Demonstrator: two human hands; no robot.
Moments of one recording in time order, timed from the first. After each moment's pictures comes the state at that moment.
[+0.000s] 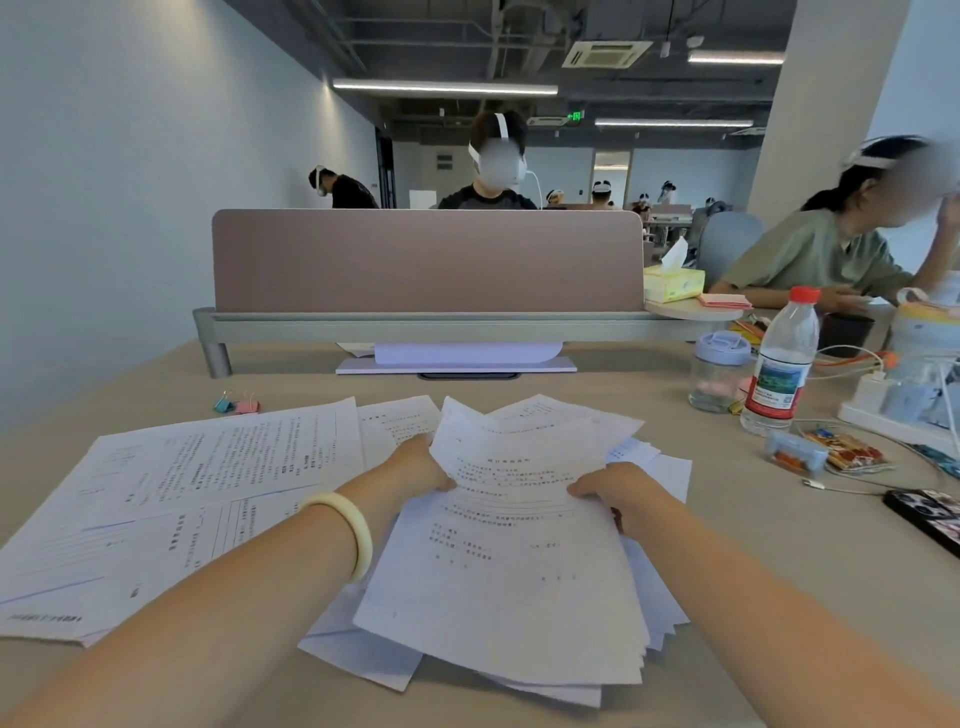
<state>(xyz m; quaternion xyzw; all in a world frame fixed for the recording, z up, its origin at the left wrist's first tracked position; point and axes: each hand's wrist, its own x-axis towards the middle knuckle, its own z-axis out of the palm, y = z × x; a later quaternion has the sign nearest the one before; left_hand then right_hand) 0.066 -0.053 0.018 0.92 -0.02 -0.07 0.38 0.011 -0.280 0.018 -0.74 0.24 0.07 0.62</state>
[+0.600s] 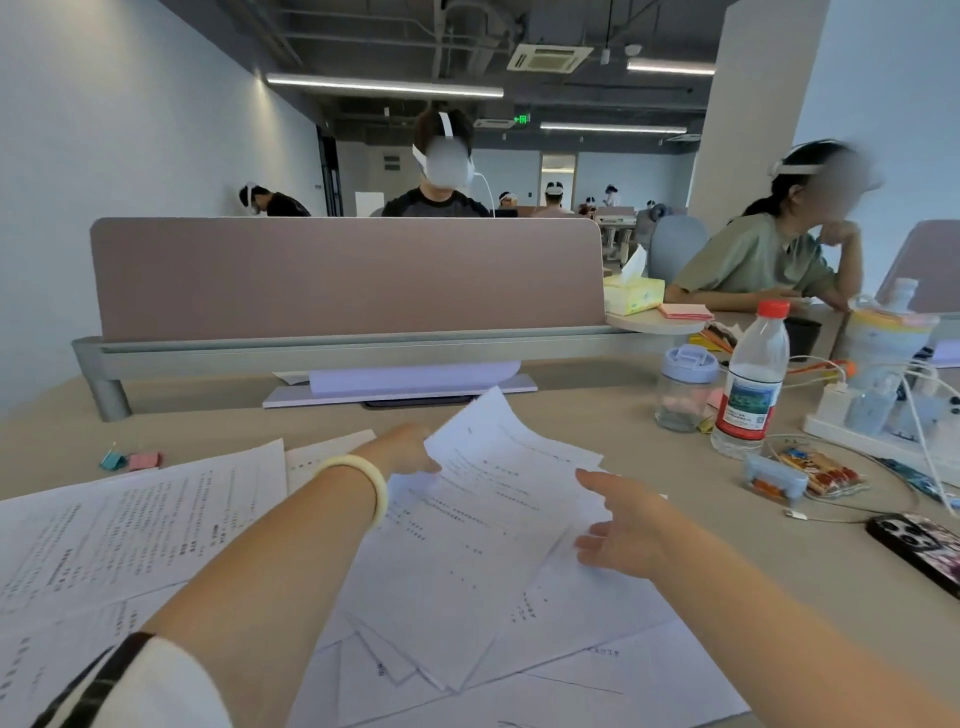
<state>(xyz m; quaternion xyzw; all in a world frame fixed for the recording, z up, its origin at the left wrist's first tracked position) 0.183 -0.093 0.036 0.96 -0.13 -0.10 0.23 0.027 -0.309 0.044 -0.51 0.29 0.09 0.81</state>
